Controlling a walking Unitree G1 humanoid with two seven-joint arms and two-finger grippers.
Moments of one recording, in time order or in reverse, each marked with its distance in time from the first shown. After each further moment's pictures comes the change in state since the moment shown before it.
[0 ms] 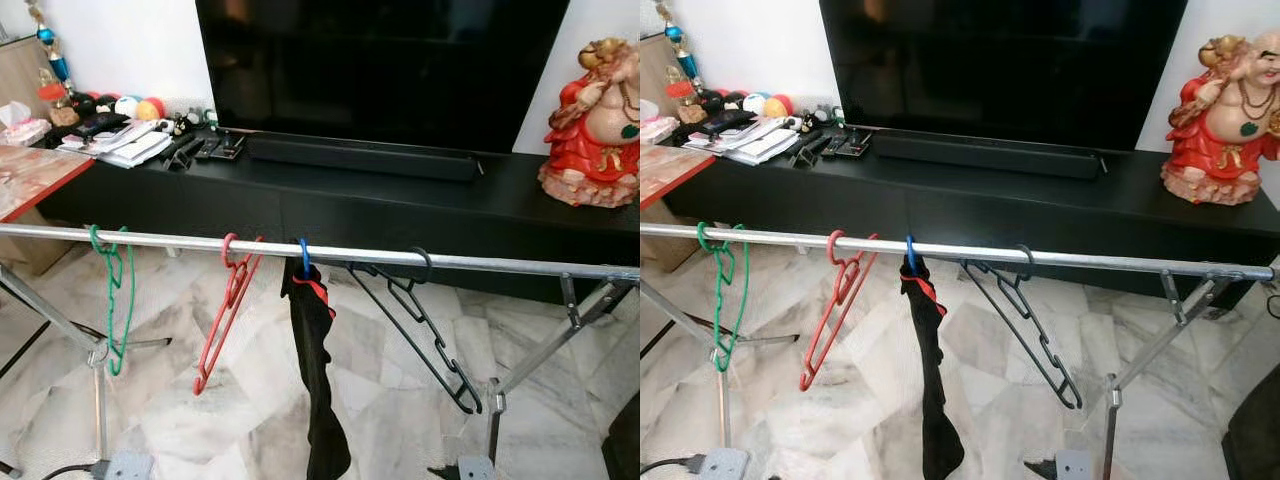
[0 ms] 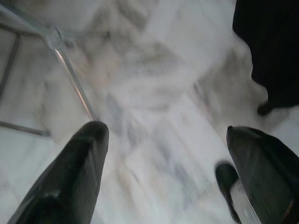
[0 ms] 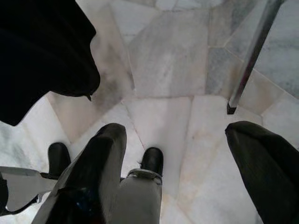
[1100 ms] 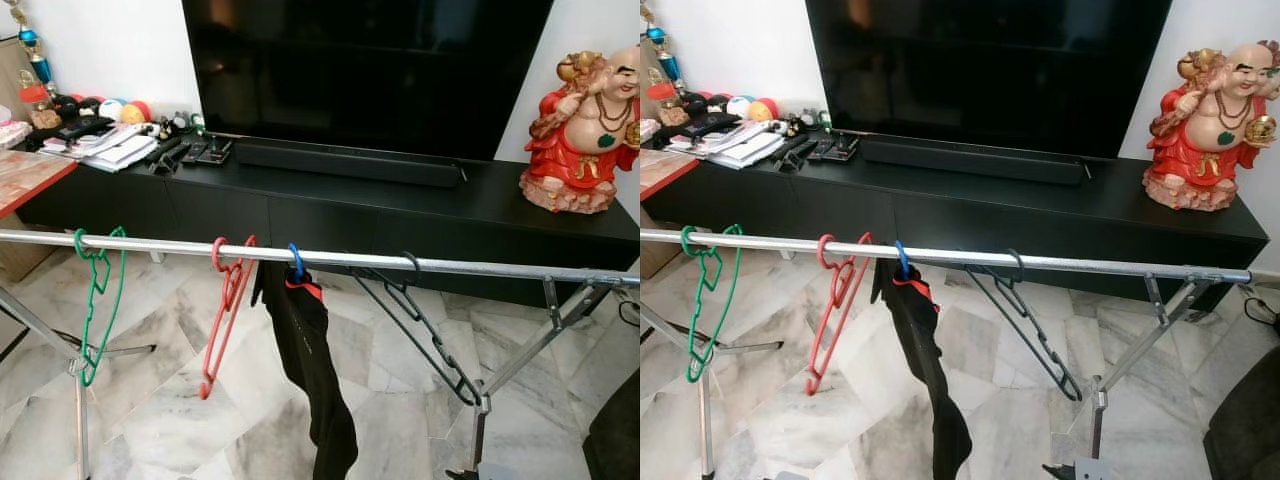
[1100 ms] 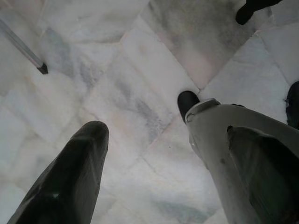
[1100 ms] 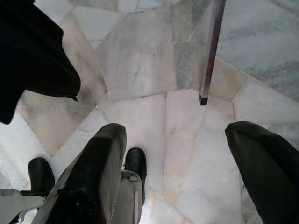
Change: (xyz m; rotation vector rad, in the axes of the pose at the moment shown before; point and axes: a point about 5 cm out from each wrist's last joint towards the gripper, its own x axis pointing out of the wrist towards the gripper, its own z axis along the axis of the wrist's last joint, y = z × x) left arm 0.019 -0.059 -0.034 0.037 0.327 -0.088; right arm -0.003 -0.020 -0.006 0.089 0.010 -0.085
